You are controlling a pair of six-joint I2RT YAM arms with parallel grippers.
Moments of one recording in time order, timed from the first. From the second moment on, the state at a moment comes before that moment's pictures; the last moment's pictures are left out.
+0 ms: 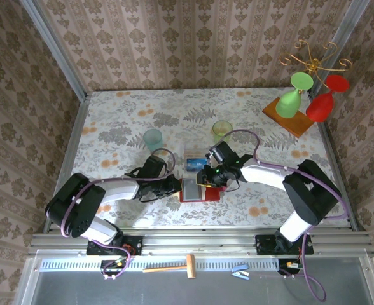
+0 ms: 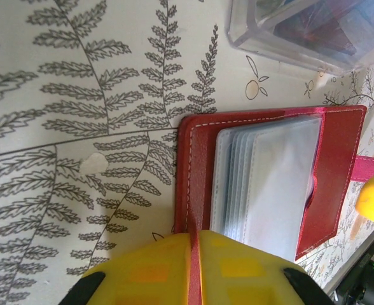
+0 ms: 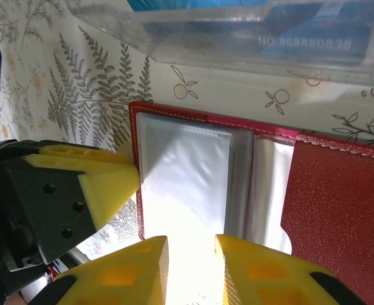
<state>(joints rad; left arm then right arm) -0.66 1.48 0.50 0.04 0.45 -0.88 0.65 1.62 0.85 -0.24 -0.45 0.80</state>
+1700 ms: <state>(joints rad) -0.66 1.48 0.50 0.04 0.45 -0.88 0.69 1.67 0.84 -0.24 -0.43 0.84</state>
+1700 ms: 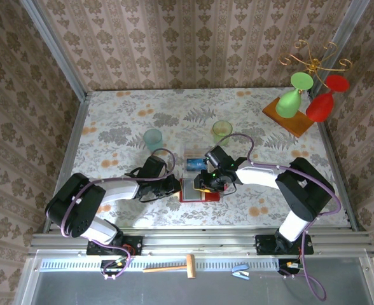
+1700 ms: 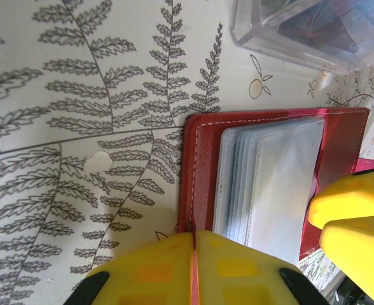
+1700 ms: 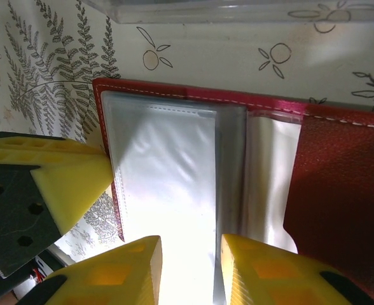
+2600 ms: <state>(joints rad) -0.66 1.48 0.50 0.04 0.45 -0.88 0.69 1.70 0.82 -0.14 -0.48 0.86</state>
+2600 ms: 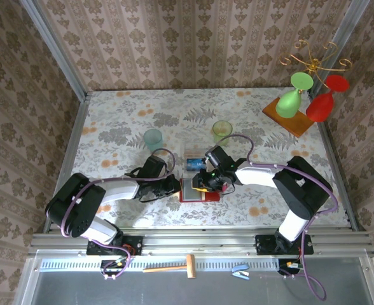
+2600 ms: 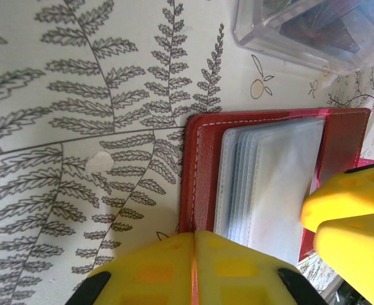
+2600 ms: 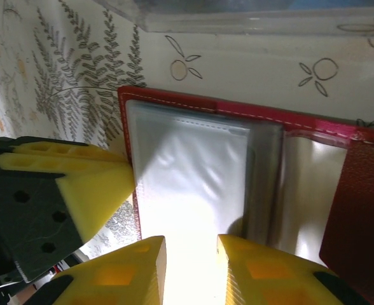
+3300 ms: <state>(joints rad) -0.66 1.48 0.50 0.04 0.45 -0.88 0.66 1.69 0.82 -0.17 -0.45 0.86</state>
